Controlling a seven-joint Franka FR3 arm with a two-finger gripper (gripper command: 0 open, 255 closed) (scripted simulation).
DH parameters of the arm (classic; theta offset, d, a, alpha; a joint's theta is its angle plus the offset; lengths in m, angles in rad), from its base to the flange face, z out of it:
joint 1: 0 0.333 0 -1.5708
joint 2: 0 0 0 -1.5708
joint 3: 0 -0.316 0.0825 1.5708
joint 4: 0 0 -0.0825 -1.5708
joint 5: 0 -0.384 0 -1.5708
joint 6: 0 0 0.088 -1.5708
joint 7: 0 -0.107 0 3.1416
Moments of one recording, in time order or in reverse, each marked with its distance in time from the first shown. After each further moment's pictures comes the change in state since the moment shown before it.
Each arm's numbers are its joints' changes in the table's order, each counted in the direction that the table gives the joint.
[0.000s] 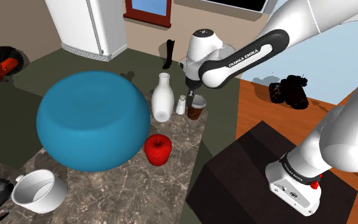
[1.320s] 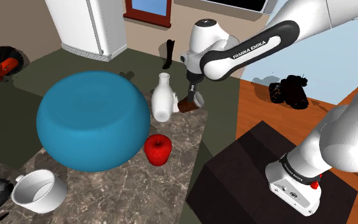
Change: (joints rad) arm 0.000 -0.059 -0.005 -0.018 -0.023 -0.075 0.022
